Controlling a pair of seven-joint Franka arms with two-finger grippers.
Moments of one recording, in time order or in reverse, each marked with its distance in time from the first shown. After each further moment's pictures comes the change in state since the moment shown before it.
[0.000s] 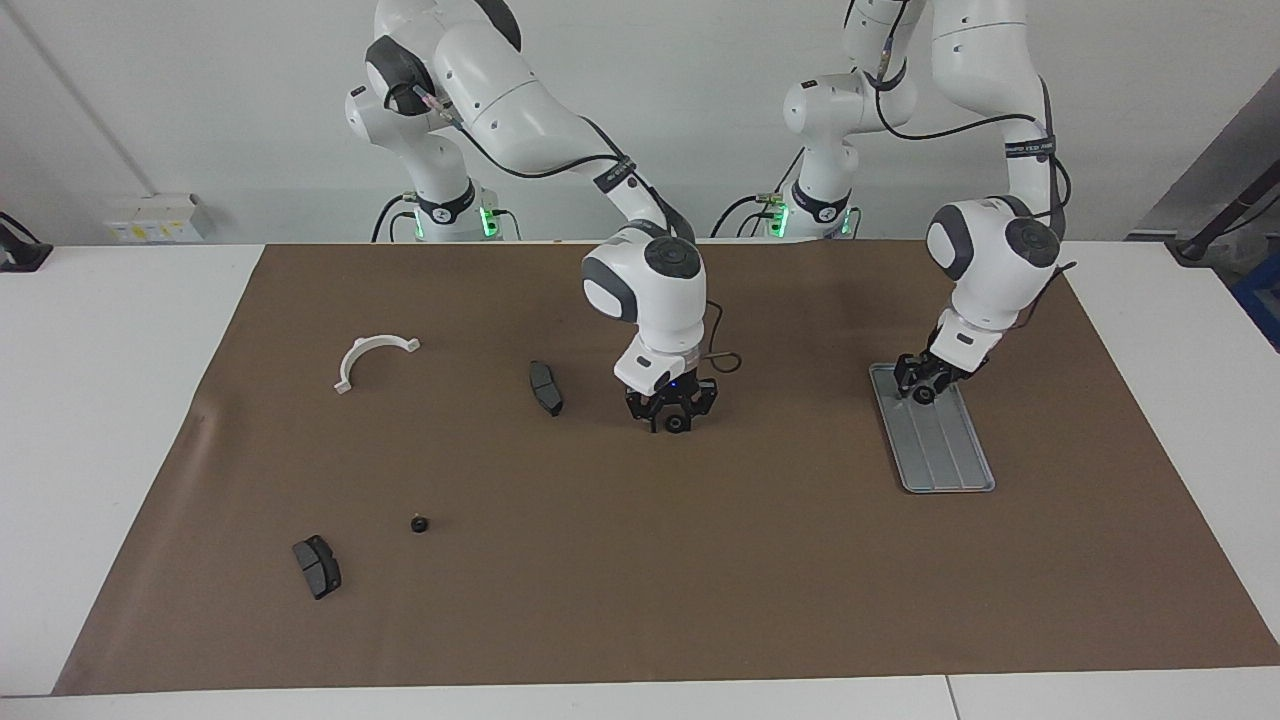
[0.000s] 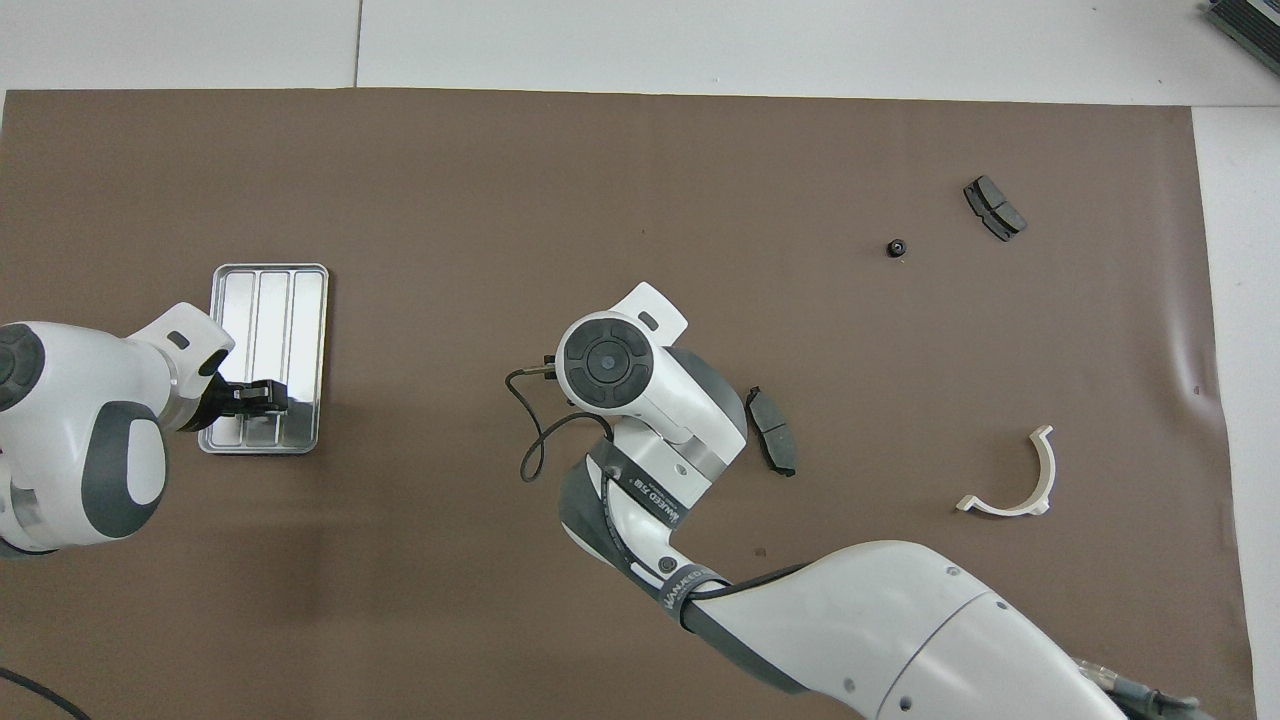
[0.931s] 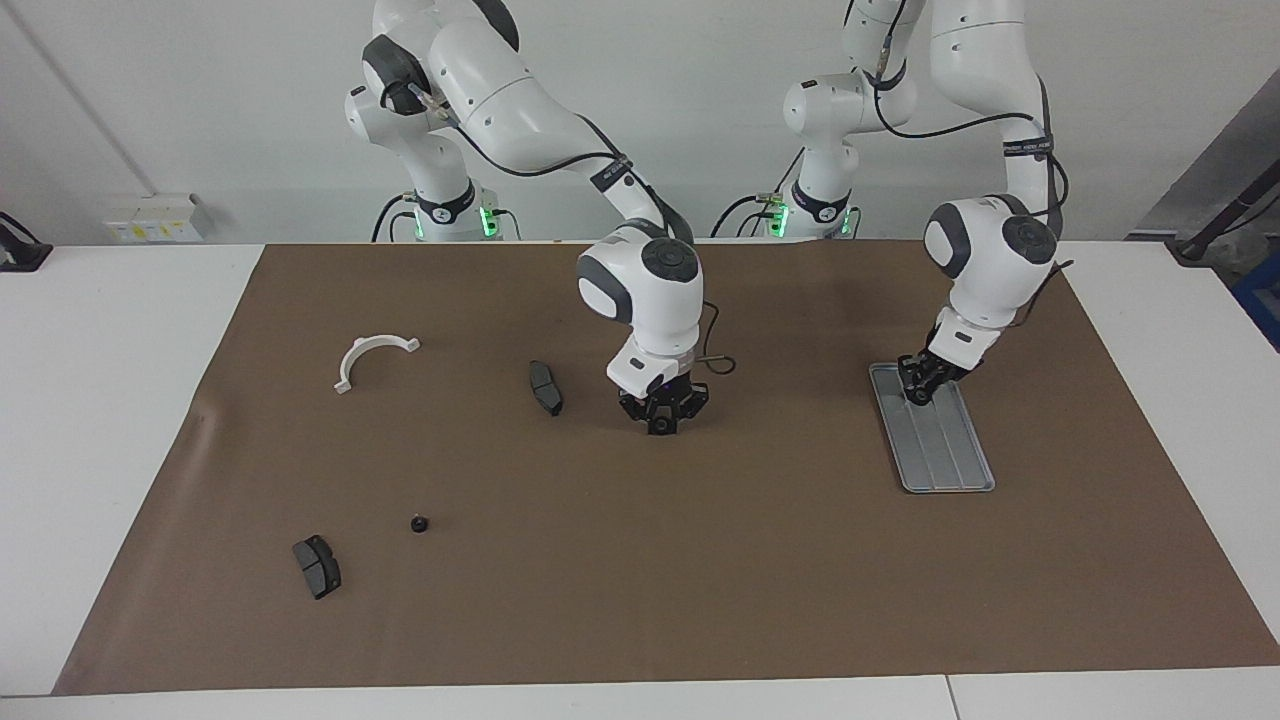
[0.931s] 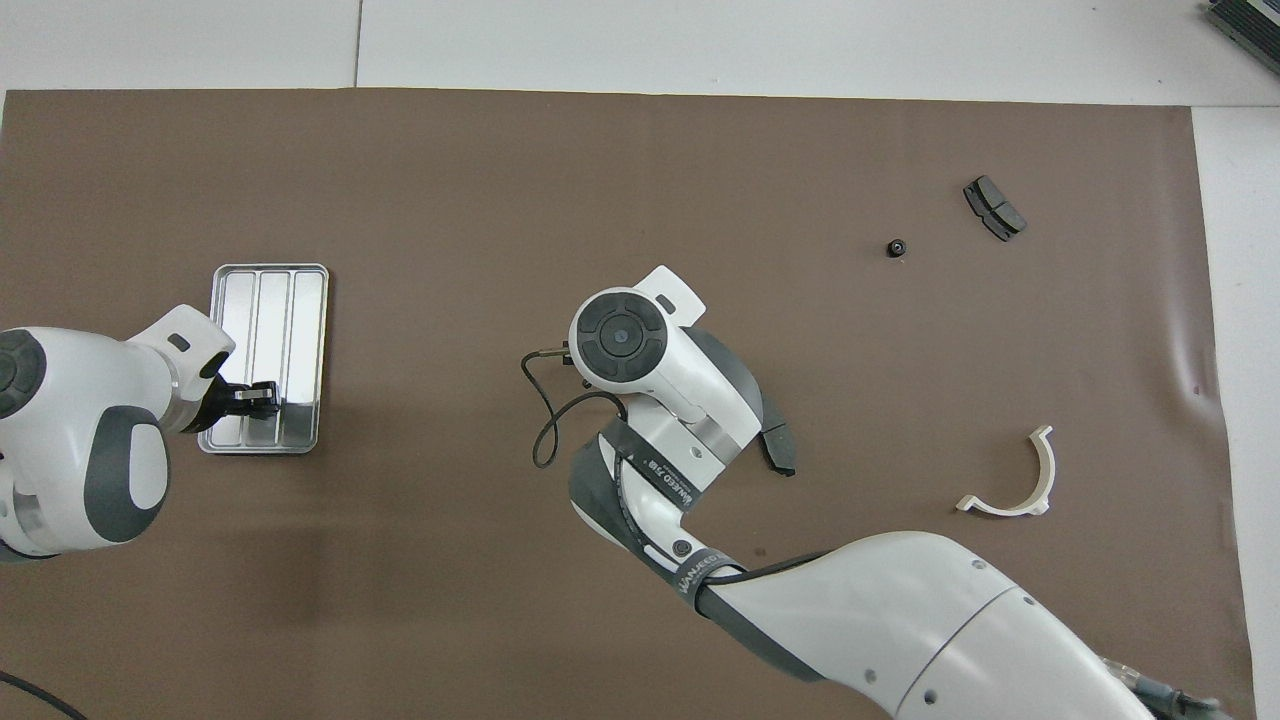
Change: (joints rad) left arm 0.000 -0.006 -0.001 -0.012 0.000 0.021 -0.005; right arm -0.038 -0.011 -0.002 0.035 0.000 -0.086 -0.012
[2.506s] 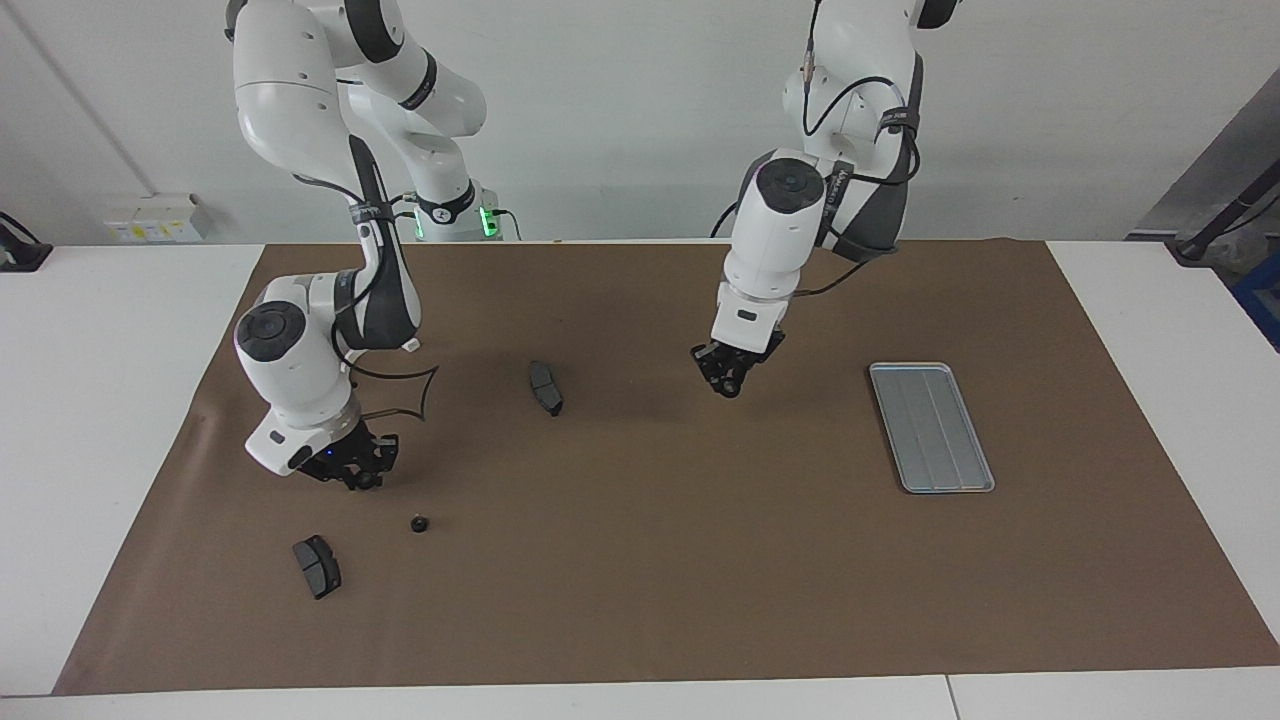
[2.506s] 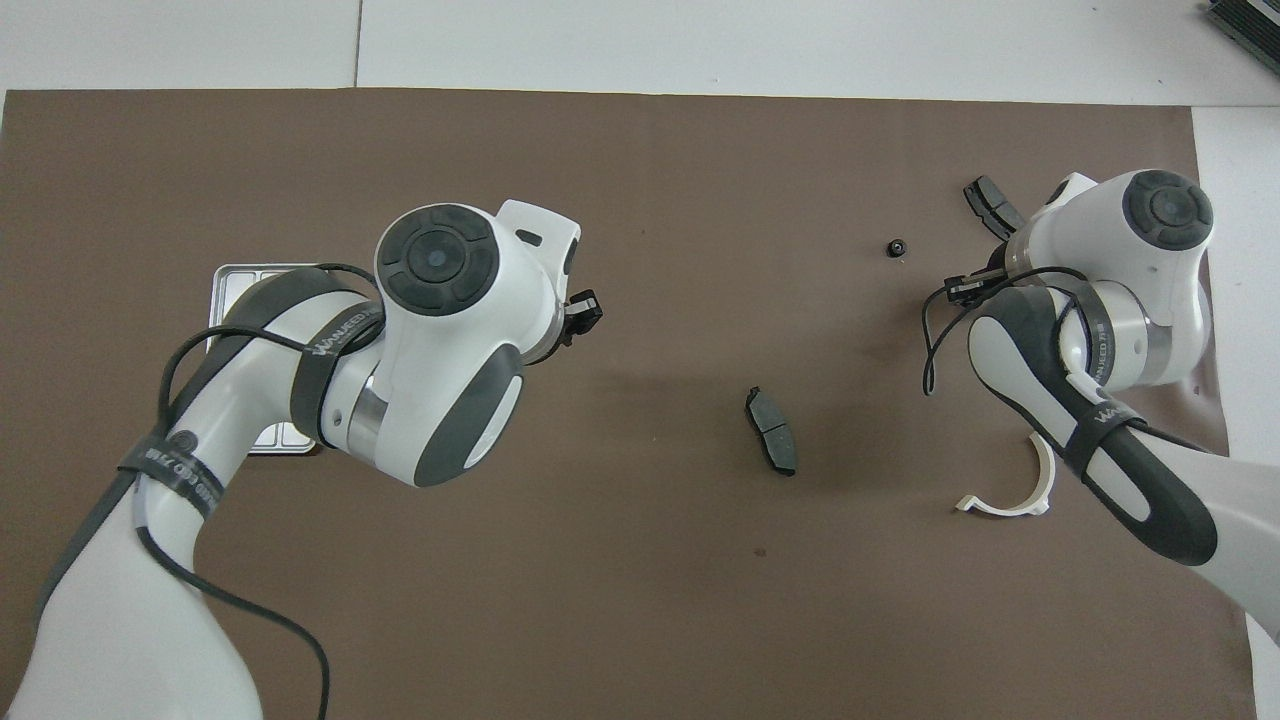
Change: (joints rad) left arm -0.608 0.223 -0.020 0.644 0.007 -0.385 -0.949; right arm -0.662 -0.141 -0.001 -0.235 0.062 0.067 -0.865
